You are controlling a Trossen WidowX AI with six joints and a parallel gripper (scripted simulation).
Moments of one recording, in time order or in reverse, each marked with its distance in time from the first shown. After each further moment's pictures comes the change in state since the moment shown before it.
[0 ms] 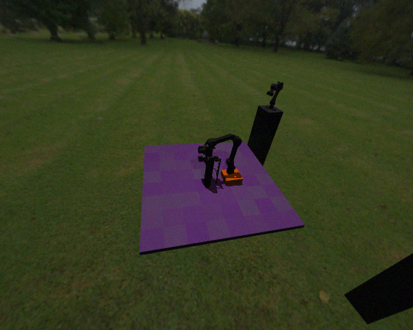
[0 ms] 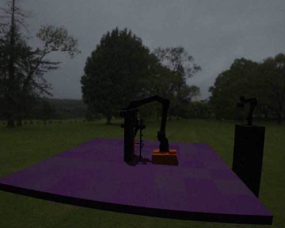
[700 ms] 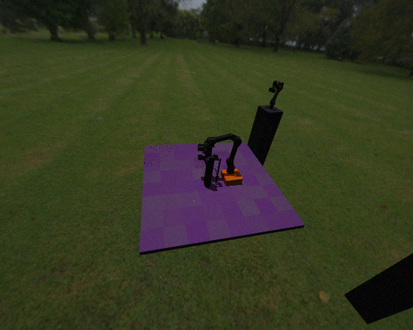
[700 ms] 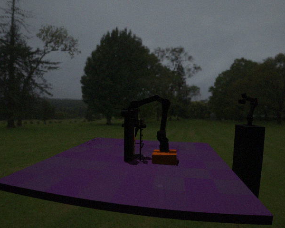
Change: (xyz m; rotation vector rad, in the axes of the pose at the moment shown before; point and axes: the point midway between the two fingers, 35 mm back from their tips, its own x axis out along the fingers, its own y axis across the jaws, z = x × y) arm -0.001 0.001 0.020 -0.023 0.042 -0.001
